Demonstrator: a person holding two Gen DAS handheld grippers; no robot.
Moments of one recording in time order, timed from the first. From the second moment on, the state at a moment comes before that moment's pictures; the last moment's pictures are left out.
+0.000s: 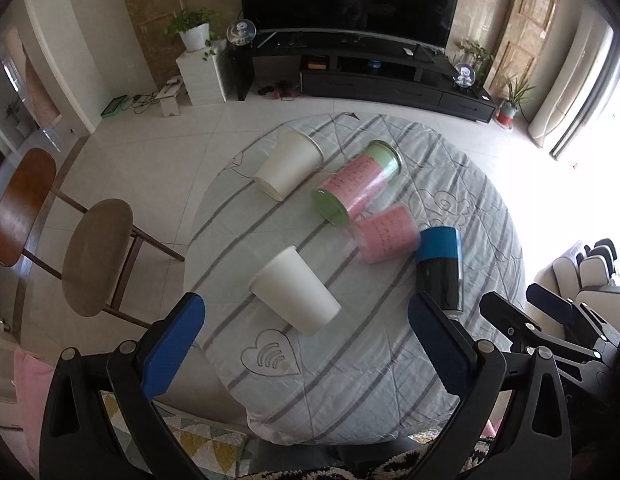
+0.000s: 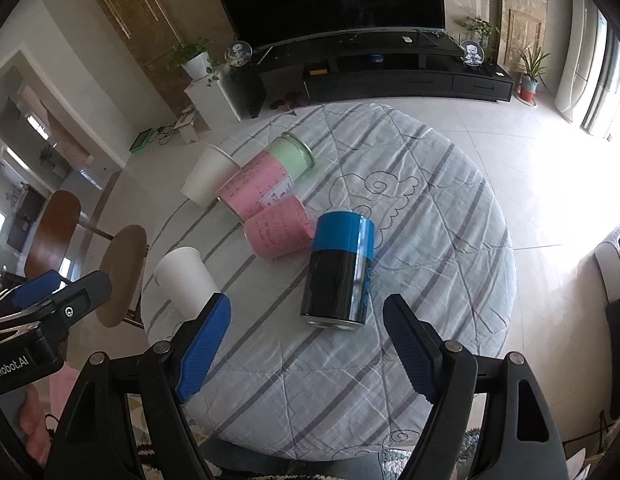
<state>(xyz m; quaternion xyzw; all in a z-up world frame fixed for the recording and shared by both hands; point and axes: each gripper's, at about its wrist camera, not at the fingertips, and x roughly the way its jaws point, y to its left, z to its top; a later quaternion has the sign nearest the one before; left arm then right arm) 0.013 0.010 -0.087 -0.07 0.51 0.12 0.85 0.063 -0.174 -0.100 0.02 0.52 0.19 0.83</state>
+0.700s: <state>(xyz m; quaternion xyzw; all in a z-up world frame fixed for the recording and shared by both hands) 0.108 0.187 -0.124 -0.04 0.55 0.03 0.84 0.159 0.017 -0.127 0.06 0.53 0.12 0.84</state>
